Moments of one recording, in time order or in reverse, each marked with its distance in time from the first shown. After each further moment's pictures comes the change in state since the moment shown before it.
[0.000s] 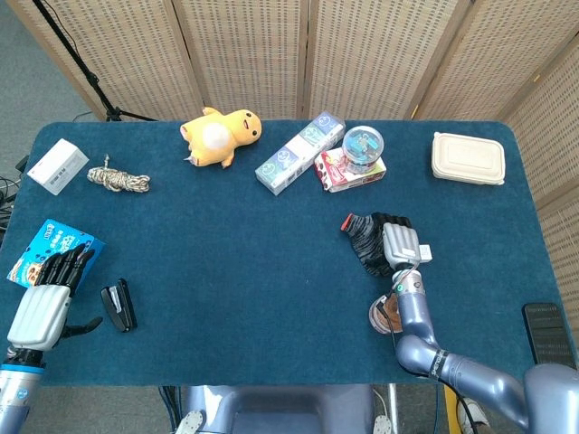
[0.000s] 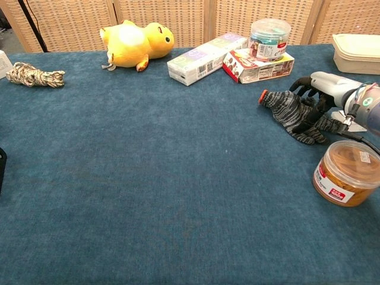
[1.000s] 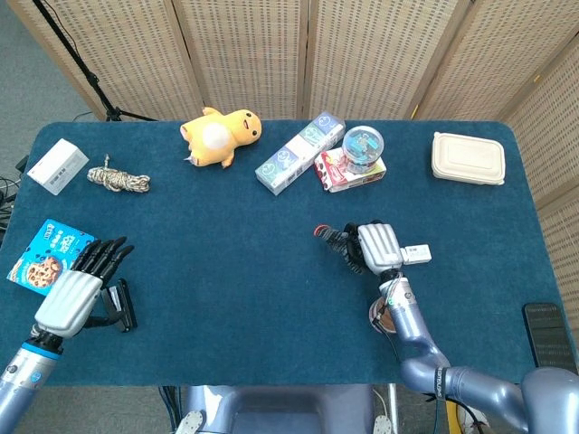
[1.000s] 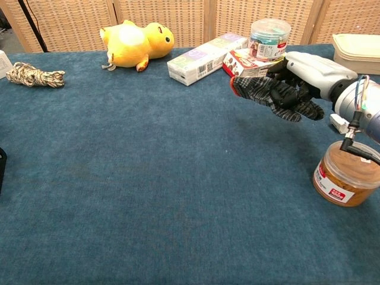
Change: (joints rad) left arm -0.147 0.056 0.010 0.063 0.169 -0.134 -0.166; right arm -0.027 0.011 -0.116 -0.022 -0.508 0.129 0.313
